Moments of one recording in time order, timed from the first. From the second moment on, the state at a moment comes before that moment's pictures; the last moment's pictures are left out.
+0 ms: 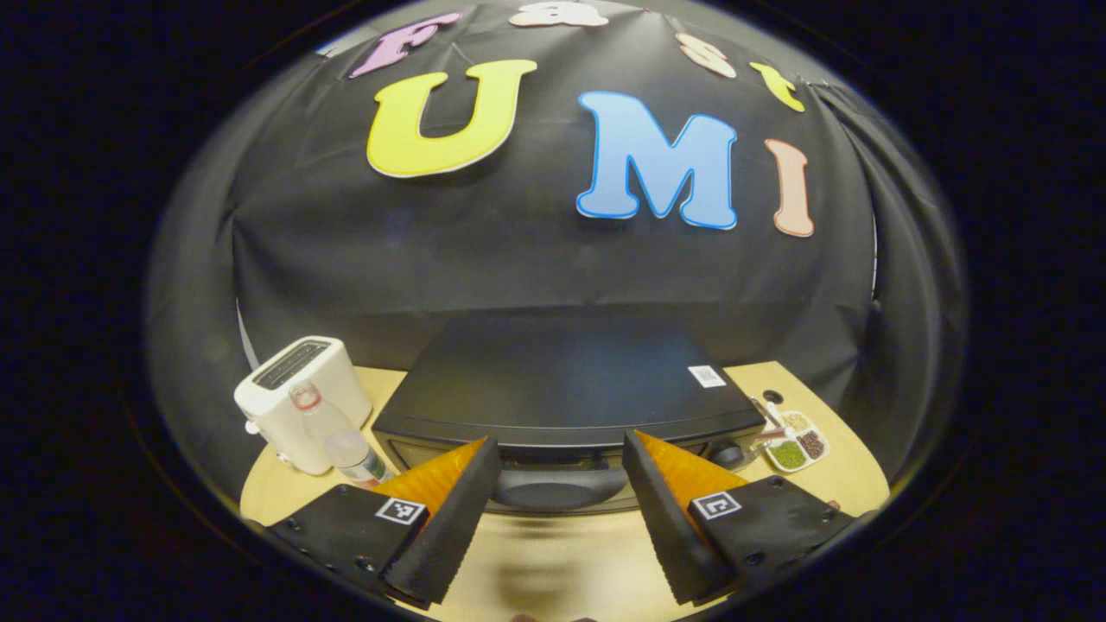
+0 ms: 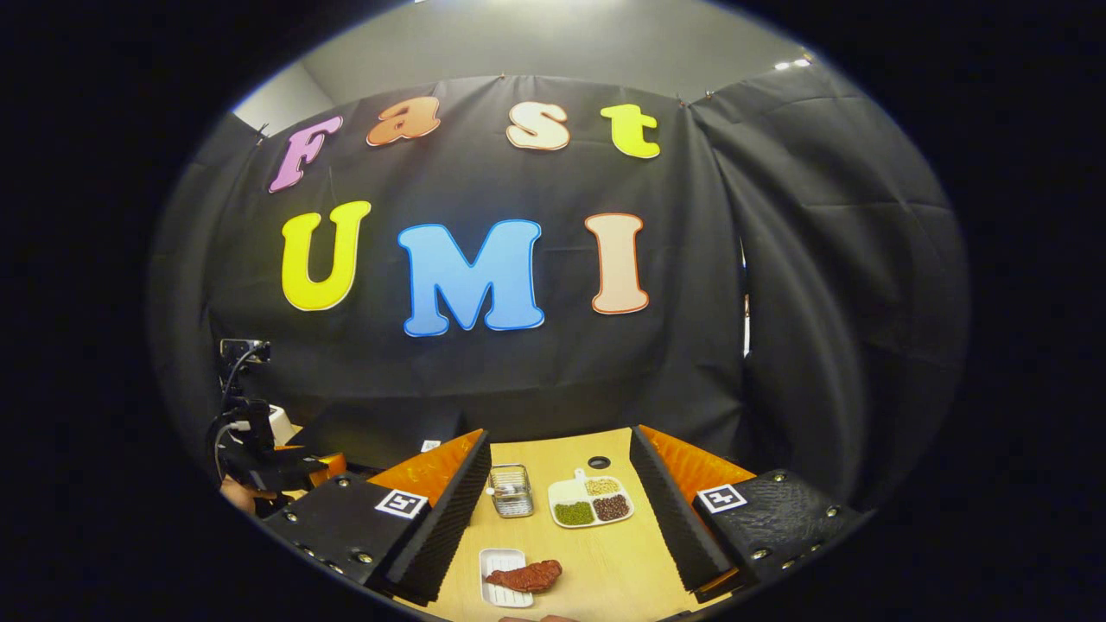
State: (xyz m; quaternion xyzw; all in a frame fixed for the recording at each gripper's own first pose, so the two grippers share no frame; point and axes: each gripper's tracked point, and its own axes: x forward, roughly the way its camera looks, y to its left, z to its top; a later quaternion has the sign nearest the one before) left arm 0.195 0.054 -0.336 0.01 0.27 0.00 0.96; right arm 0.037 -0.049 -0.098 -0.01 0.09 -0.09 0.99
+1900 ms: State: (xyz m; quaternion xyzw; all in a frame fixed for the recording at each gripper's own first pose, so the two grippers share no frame) left arm 0.061 0.064 -0.454 0.05 0.36 -0.02 0.93; right arm 0.024 -0.010 -0.096 -0.03 0.10 -0.06 0.99
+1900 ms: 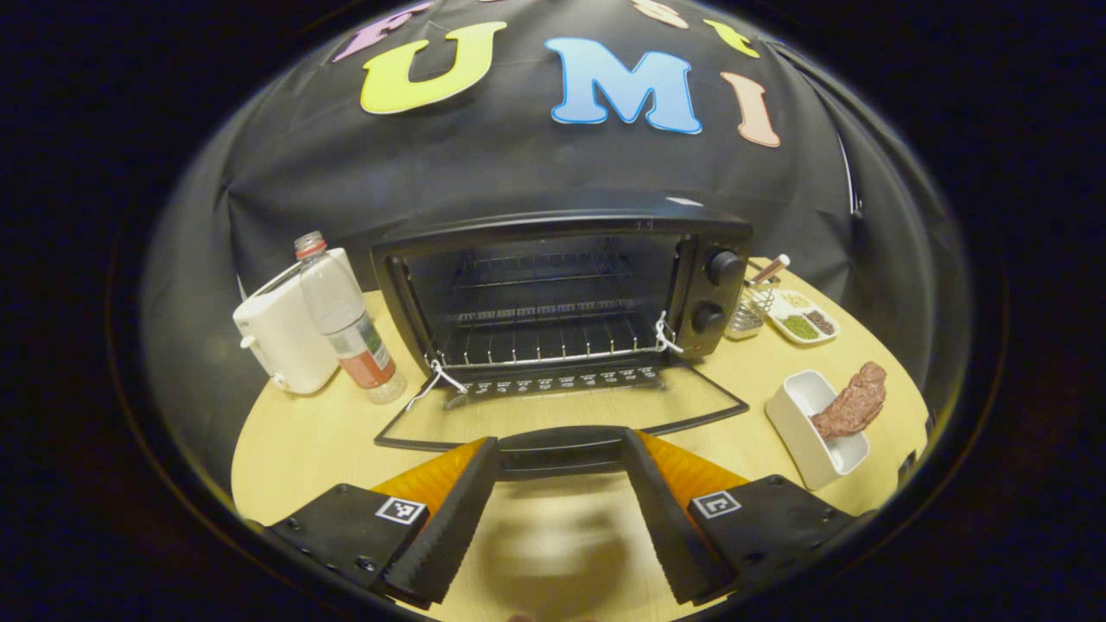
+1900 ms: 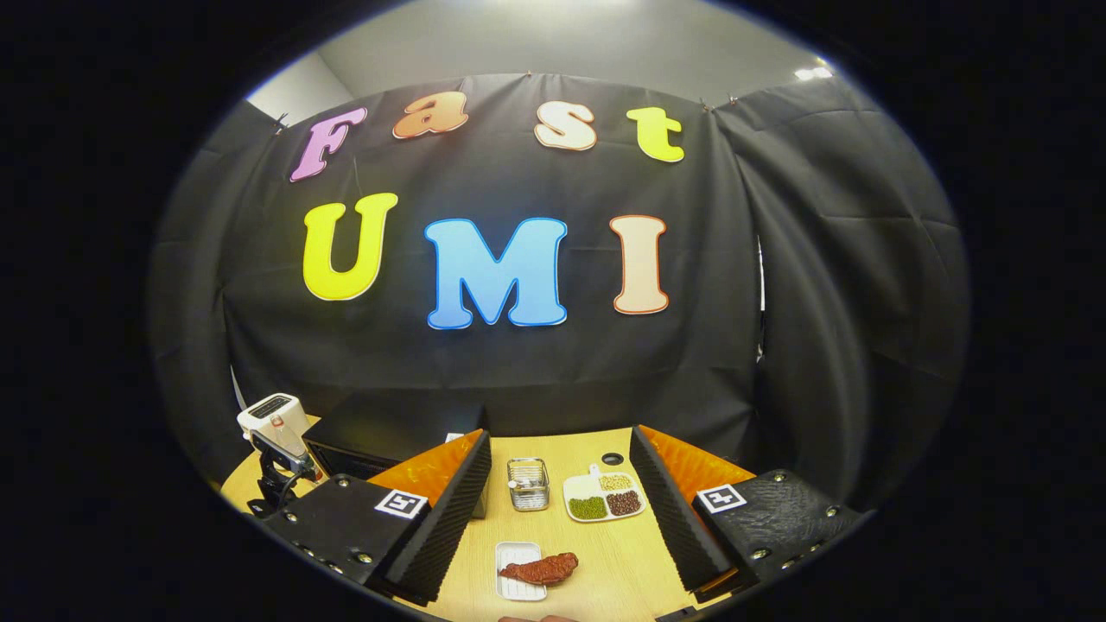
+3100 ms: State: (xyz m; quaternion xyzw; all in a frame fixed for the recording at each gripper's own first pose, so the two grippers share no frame) left arm 0.055 0.075 -0.052 -0.02 0.03 0.04 1.00; right arm 0.018 -0.072 -0.310 0.24 0.33 0.00 0.91
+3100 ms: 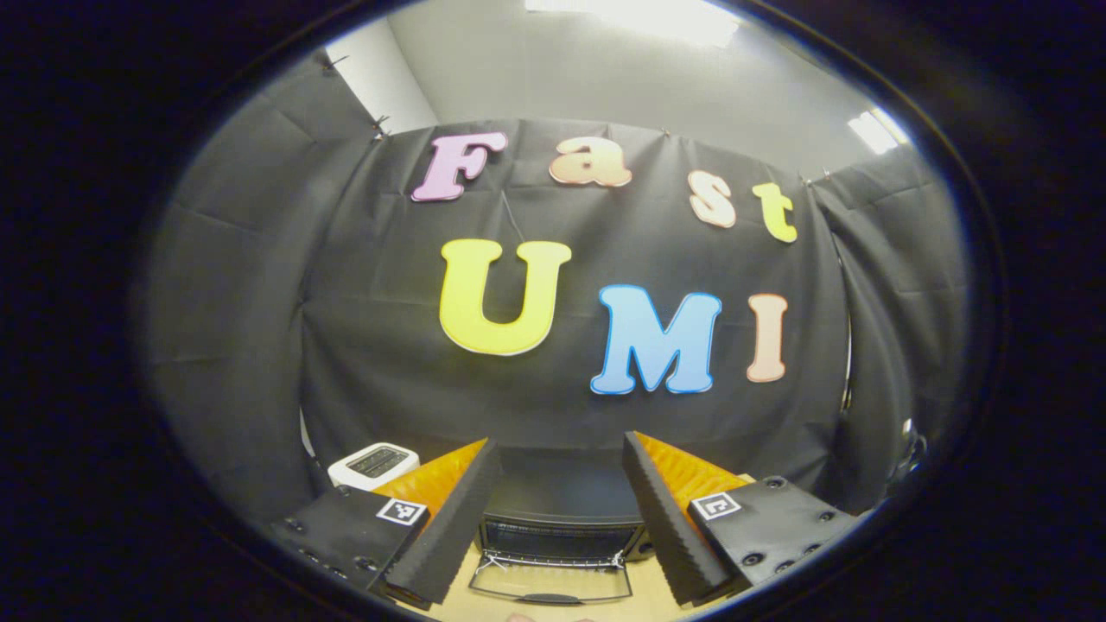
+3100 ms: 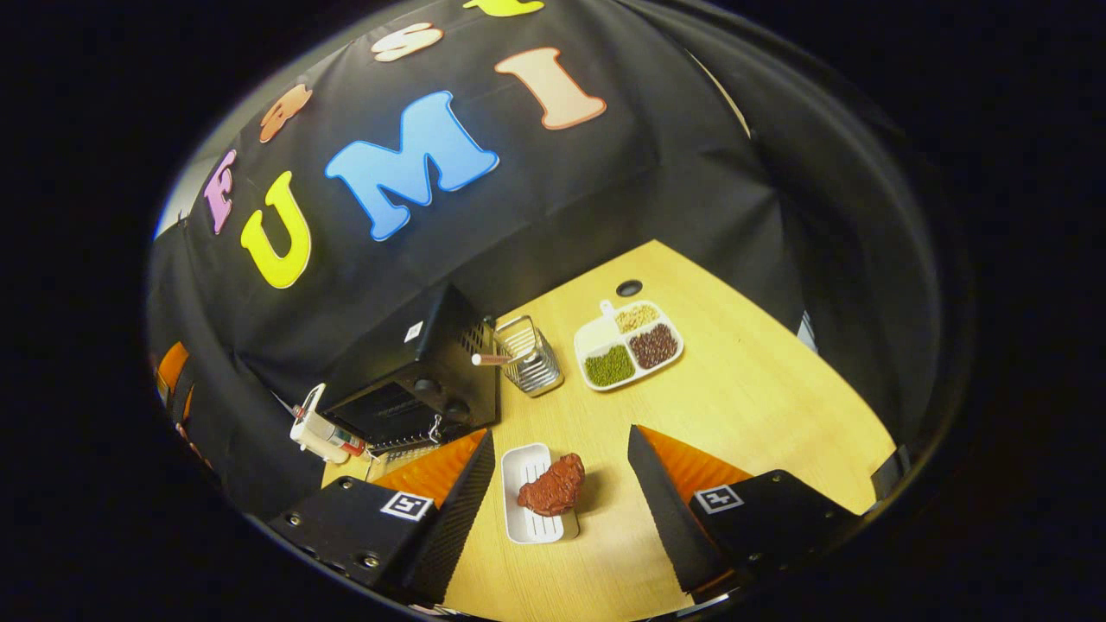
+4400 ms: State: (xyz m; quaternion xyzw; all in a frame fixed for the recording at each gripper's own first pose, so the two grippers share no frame) left arm -0.017 0.057 -0.061 0.01 0.09 0.11 0.99; right arm 0.043 -0.023 -0.402 0.46 0.41 0.10 0.78
